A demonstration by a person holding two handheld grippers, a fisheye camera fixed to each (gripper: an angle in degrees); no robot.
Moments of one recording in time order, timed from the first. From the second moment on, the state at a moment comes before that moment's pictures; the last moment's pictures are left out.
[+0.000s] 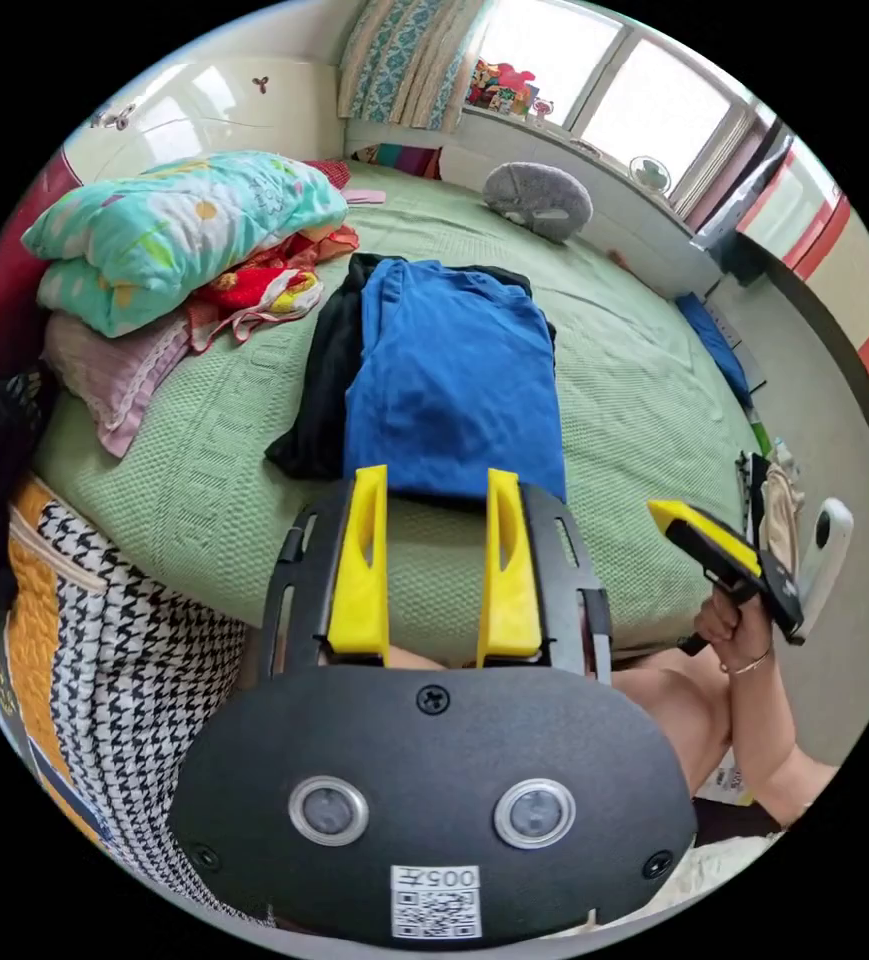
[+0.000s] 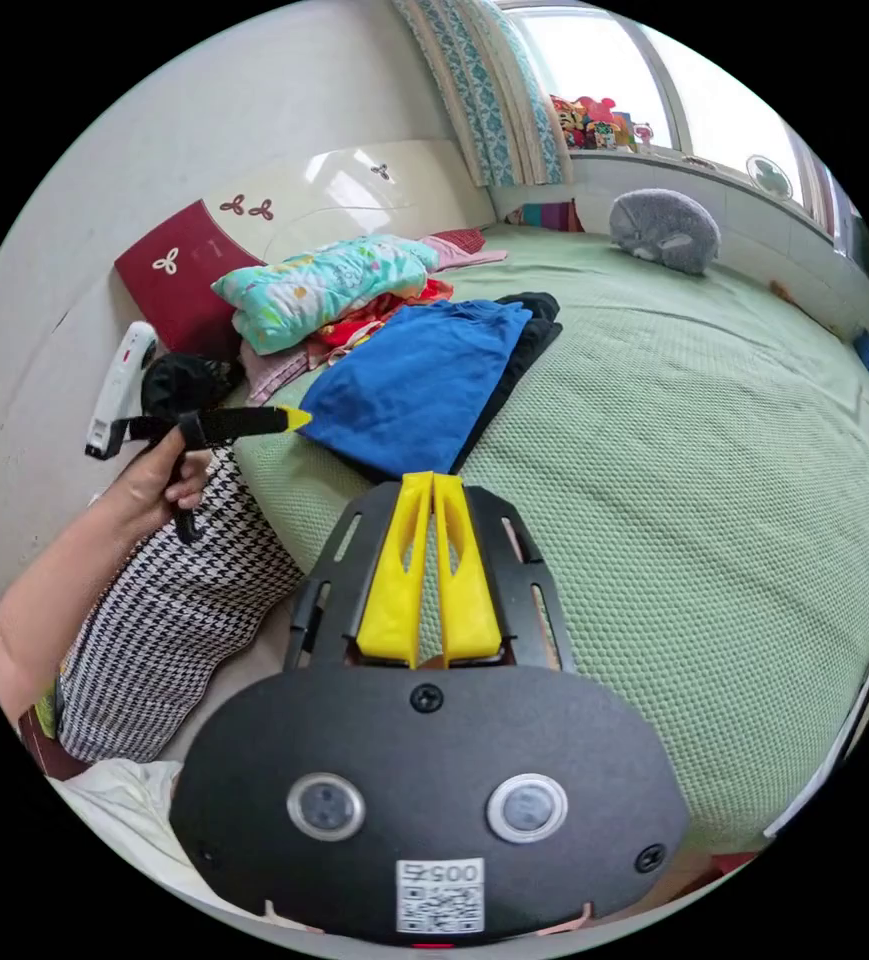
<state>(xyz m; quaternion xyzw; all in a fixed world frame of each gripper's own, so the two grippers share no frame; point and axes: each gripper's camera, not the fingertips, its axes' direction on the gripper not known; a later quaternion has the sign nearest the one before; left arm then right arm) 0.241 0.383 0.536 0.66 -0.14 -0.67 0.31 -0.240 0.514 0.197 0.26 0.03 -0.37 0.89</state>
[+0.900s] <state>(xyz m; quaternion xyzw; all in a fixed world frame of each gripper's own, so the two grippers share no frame) 0.259 0.446 0.550 0.60 -0.21 -0.72 0.29 -0.234 0.496 0.211 0.26 0.06 -0.38 0.89</state>
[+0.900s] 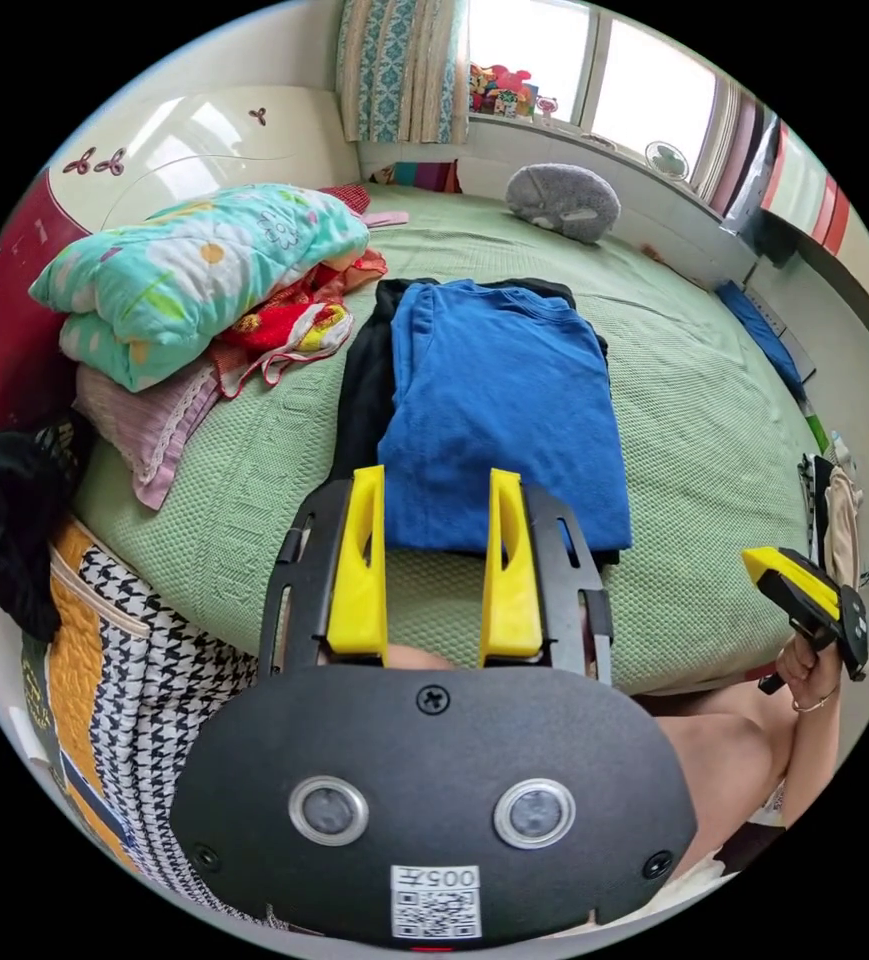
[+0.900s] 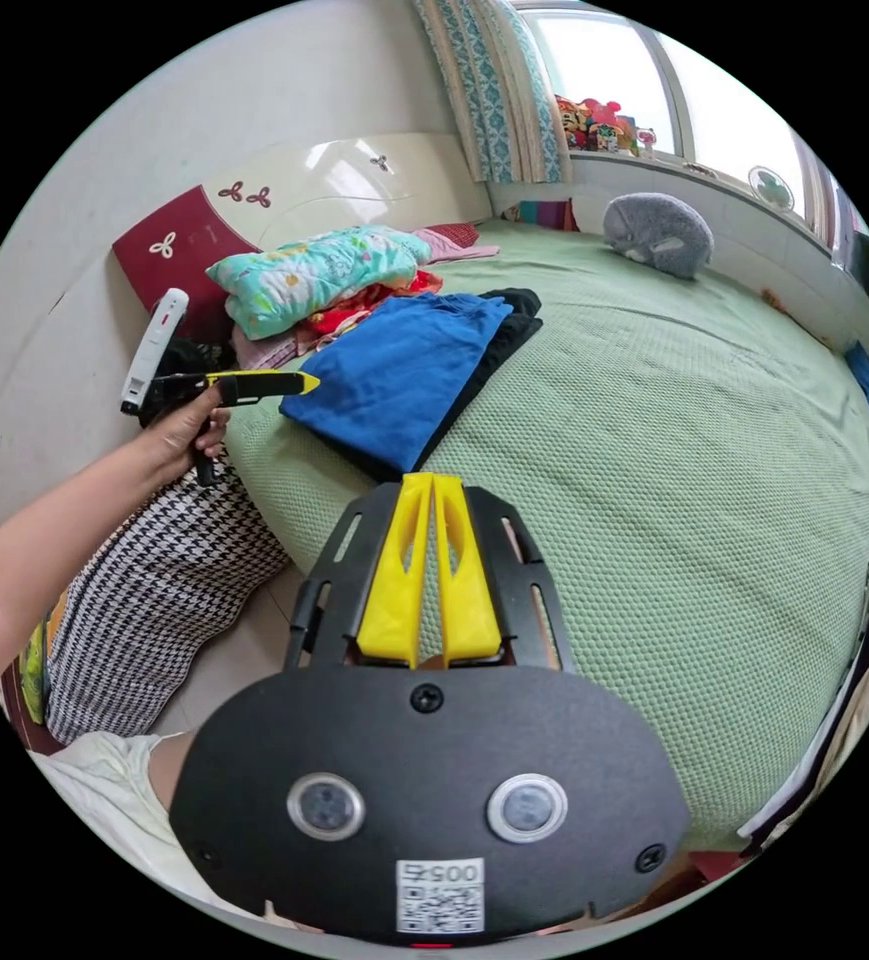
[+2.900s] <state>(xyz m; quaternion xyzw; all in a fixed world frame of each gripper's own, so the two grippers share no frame) 0.145 0.276 0.310 0.74 -0.23 -0.48 0.42 -0.198 0.393 0.172 0.34 0.15 -0.18 0.91</state>
